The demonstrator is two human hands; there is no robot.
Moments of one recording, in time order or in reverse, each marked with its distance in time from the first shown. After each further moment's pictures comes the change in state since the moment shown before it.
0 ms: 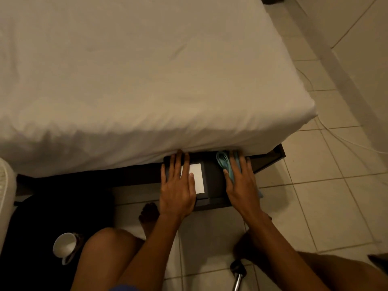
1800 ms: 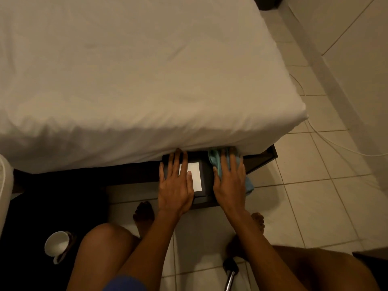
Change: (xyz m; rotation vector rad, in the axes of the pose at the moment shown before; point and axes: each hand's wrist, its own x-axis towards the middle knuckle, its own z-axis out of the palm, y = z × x) left_hand 0.000 0.005 0.000 -0.033 -0.001 0.006; right_hand -0.007 -0.029 0.006 -0.117 0.087 0.046
